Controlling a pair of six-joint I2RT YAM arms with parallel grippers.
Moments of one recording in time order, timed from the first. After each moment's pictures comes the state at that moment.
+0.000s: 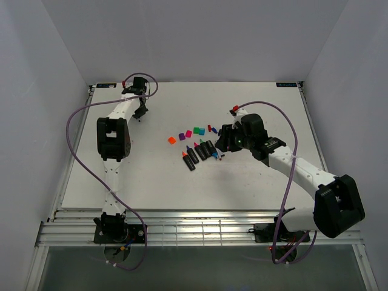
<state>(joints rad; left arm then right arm) -0.11 2.47 2.14 -0.77 -0.41 -0.48 0.52 1.33 0.89 -0.15 -0.21 0.31</state>
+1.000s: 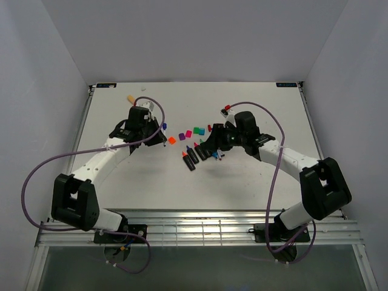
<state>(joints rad) -0.32 1.44 1.07 -0.40 0.09 -0.53 0.52 1.48 0.91 -0.03 -0.48 0.47</state>
